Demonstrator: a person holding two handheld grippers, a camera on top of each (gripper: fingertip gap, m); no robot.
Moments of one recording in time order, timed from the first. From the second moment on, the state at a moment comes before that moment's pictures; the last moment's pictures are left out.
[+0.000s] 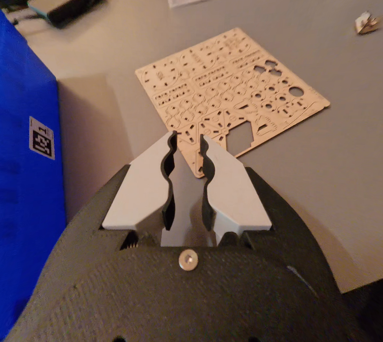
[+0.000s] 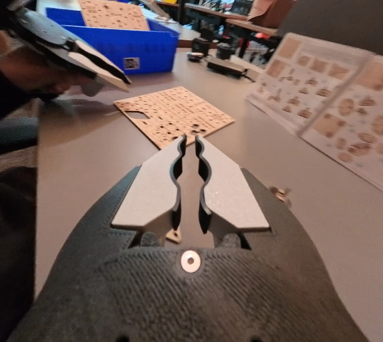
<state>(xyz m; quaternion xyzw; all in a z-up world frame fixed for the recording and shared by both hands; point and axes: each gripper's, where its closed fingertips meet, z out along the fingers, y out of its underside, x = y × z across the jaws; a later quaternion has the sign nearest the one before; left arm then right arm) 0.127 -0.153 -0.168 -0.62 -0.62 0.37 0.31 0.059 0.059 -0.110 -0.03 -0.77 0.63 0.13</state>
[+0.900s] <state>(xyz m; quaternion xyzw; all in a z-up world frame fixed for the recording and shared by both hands) 0.126 -0.148 -0.177 -0.63 -0.63 0.32 0.32 0.071 0.097 -0.196 -0.11 -0.90 0.41 0.04</state>
